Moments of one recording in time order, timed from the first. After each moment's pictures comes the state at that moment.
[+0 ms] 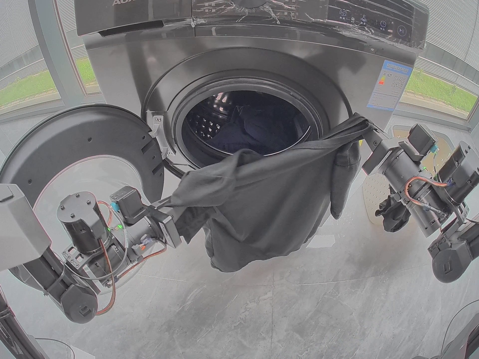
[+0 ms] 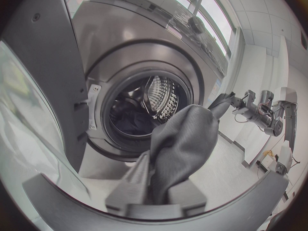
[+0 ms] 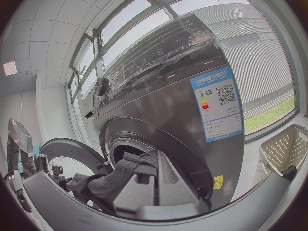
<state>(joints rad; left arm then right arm) -0.45 1.89 -0.40 -1.55 -0.15 -0.16 0.47 1.72 -0.58 -1.54 -0.01 0.13</state>
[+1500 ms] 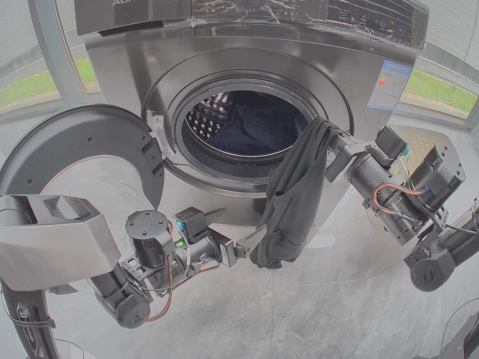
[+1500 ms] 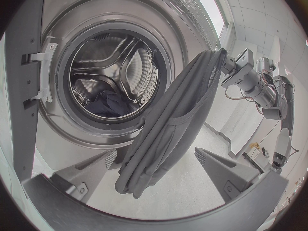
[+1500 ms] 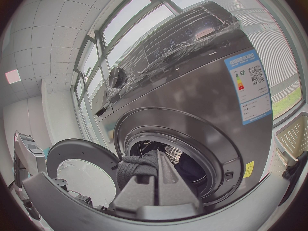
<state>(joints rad) -0.62 2.15 -0.58 -1.55 -0.15 -0.15 0.63 1.80 -0.67 -1.52 -0.08 0.13</state>
